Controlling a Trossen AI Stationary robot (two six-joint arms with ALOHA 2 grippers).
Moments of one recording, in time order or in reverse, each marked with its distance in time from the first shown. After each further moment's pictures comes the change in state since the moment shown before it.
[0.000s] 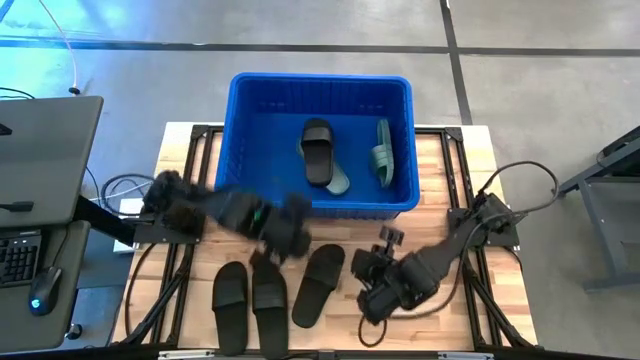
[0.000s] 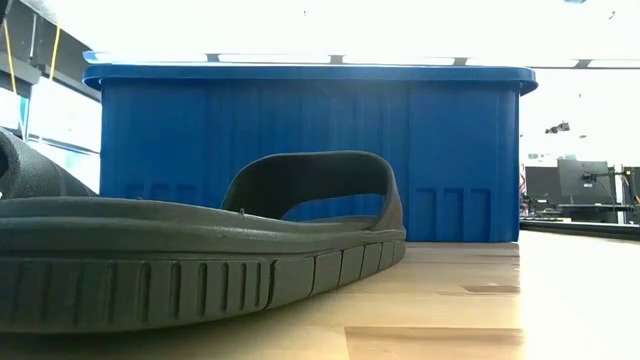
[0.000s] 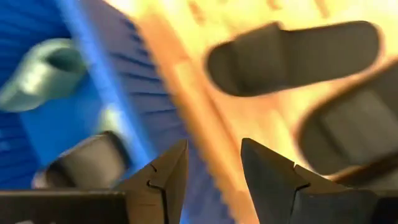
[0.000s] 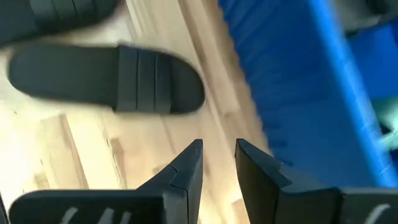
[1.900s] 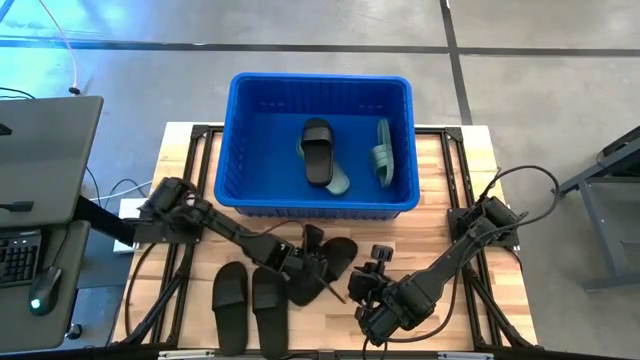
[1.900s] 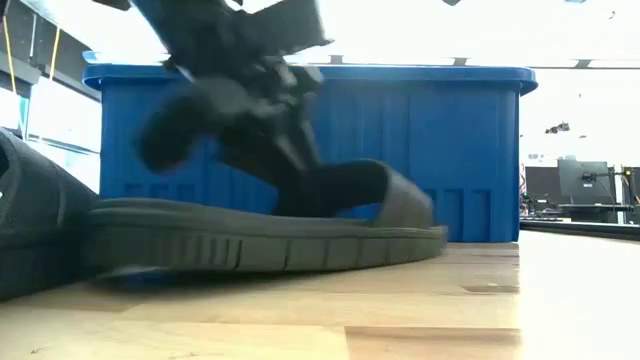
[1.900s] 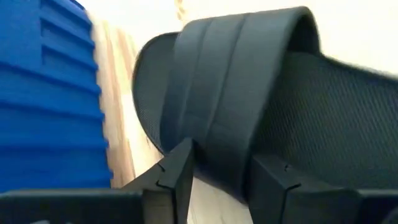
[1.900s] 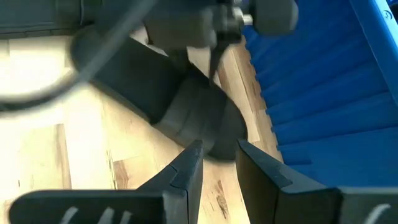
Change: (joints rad) left arm -0.028 0.044 -1.032 1.314 -0.192 -0.053; right arm 0.077 0.000 -0.283 0.345 0.173 -0.093
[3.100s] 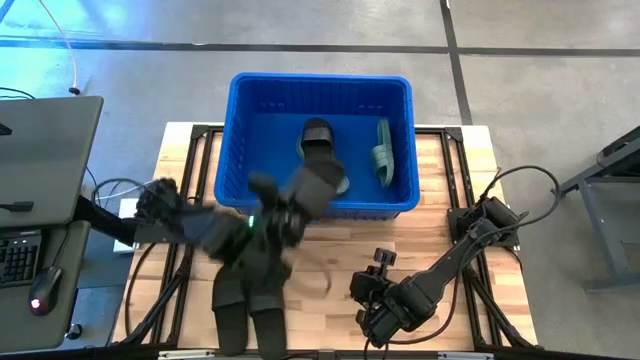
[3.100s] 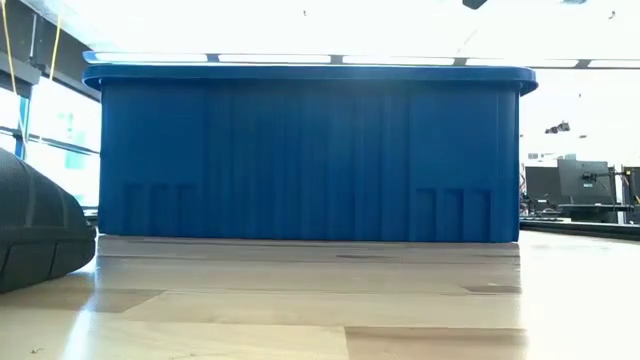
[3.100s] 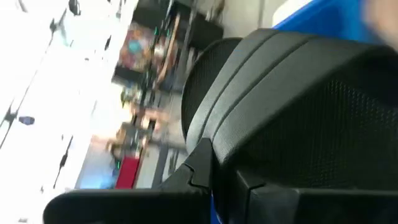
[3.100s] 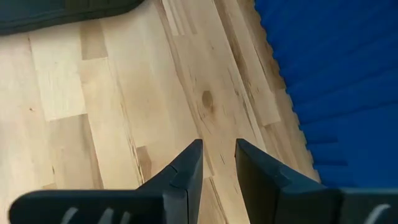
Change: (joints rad) left arm -0.134 -0.046 1.059 -1.299 -0.885 -0.234; right arm 0.010 0.000 0.000 -0.005 -0.084 0.097
